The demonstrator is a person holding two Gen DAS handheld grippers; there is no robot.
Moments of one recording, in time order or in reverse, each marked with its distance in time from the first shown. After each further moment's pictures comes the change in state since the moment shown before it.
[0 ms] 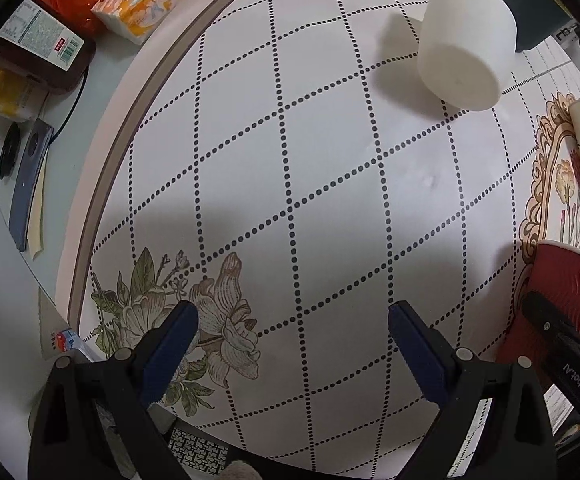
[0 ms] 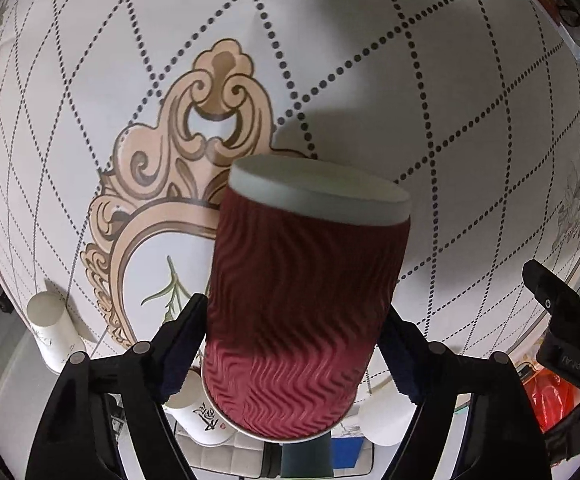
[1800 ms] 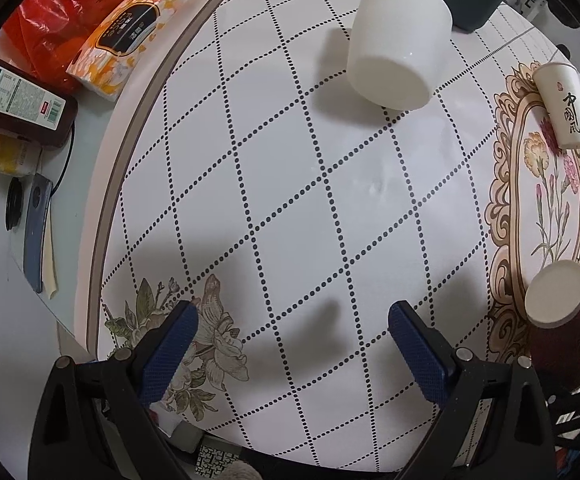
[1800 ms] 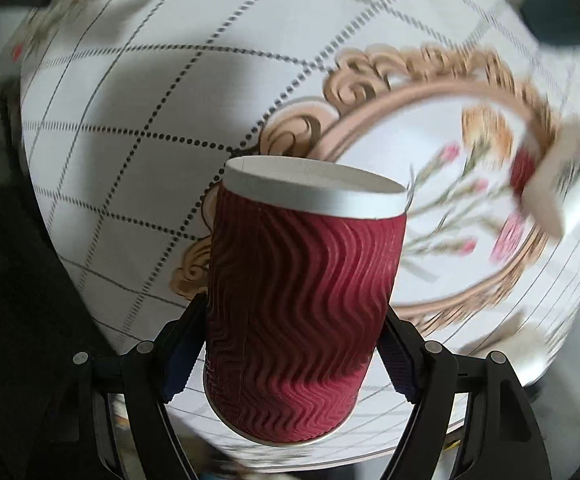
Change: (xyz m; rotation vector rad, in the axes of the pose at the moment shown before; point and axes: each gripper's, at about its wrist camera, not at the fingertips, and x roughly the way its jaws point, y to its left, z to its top) left arm -0.019 -0.031 -0.005 0.139 -0.049 0.038; right arm 0.038 -0.037 -0.112 1.967 -0.160 0.947
